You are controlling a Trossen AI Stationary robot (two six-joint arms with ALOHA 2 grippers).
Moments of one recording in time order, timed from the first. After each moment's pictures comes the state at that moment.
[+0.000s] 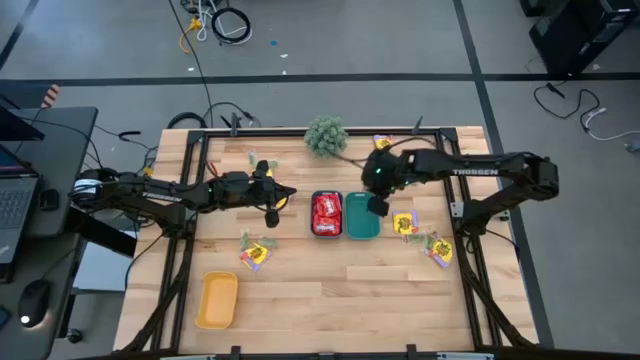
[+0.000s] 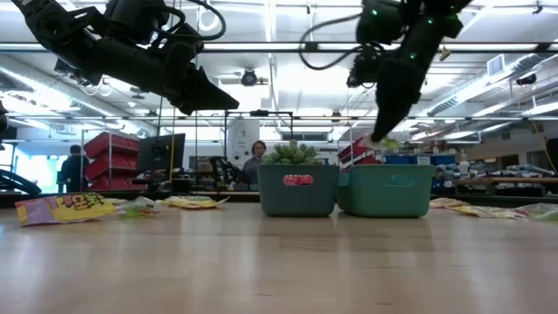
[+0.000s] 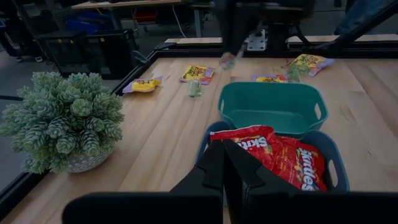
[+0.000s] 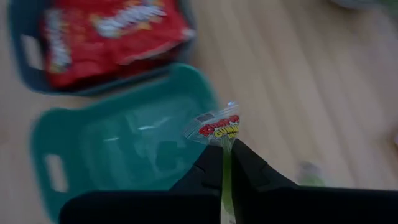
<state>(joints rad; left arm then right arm) 0.14 1.19 0.43 0.50 -0.12 0.05 -0.27 1.40 0.99 -0.69 0.01 0.07</state>
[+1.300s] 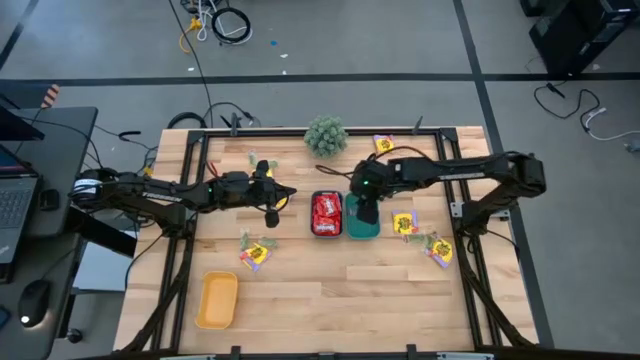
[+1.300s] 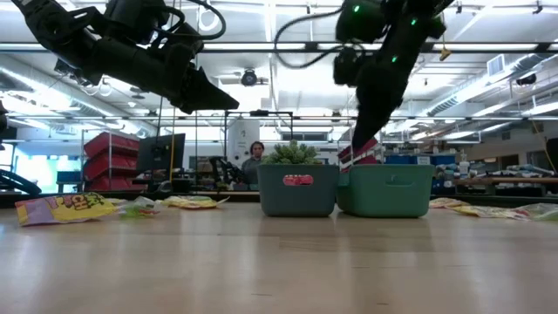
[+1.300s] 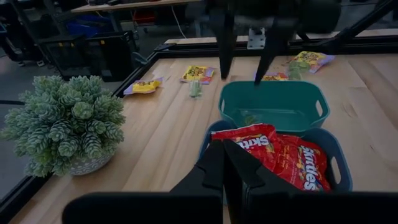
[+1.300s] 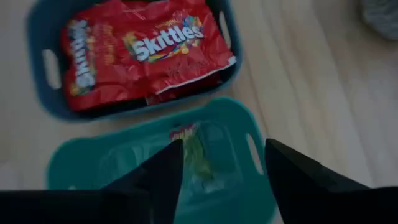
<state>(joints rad) 0.14 1.19 0.43 0.50 -0.12 0.07 -0.17 1.52 1.06 -0.64 0.06 0.10</state>
